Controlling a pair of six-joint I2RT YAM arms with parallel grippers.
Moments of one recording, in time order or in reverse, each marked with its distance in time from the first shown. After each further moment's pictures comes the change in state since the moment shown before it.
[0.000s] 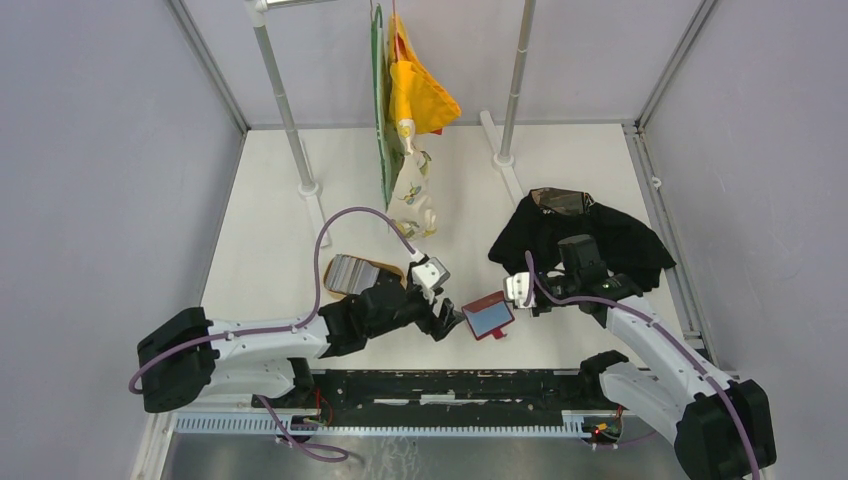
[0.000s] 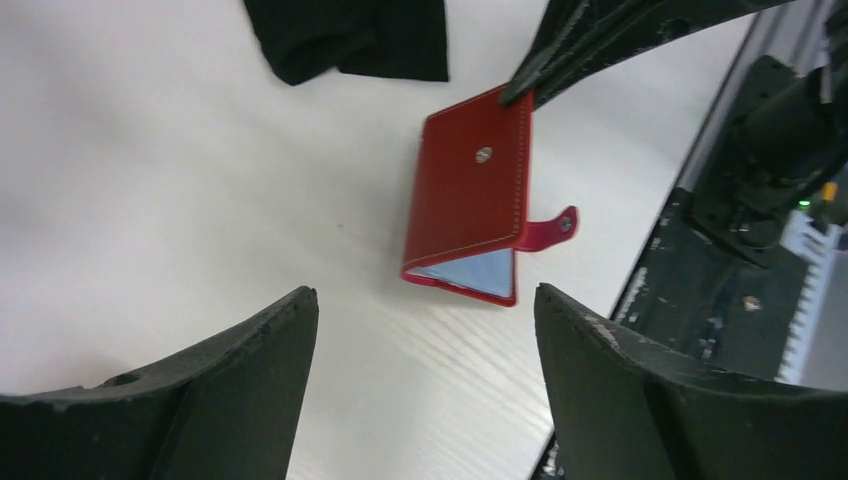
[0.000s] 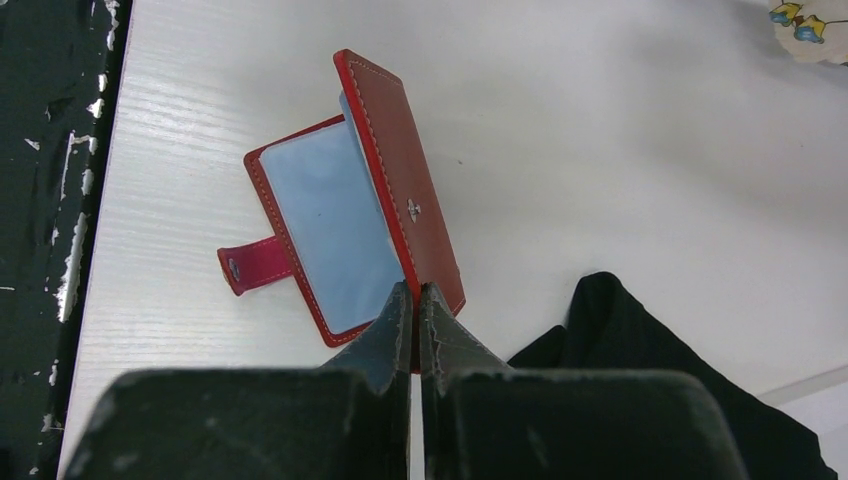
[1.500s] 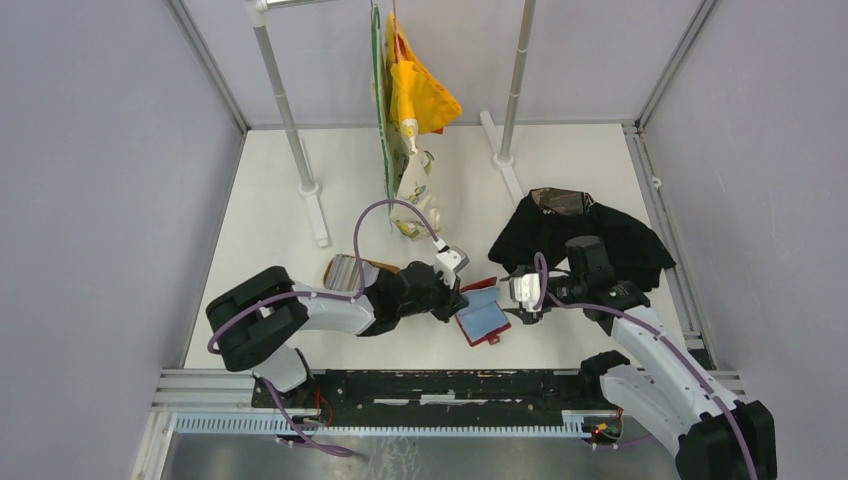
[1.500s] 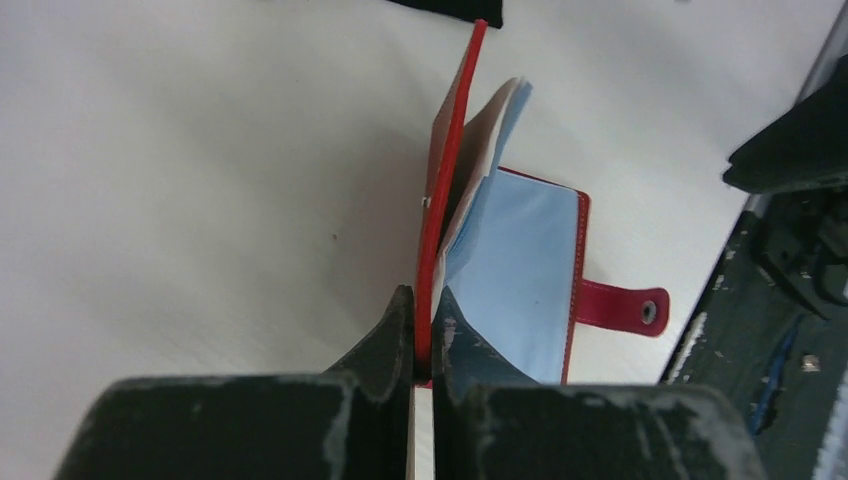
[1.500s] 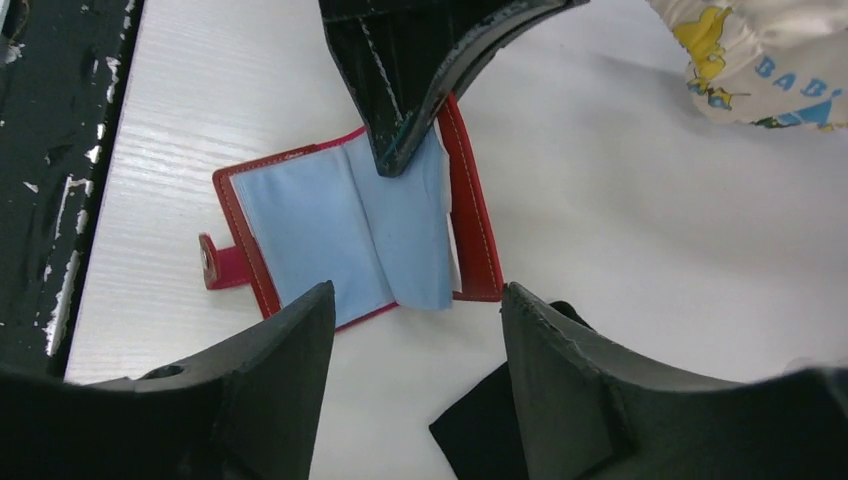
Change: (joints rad) left arm 0.105 0.438 0.108 0.170 0.127 -0.065; right arm -0.014 -0.060 -0.003 0.042 -0.056 0.053
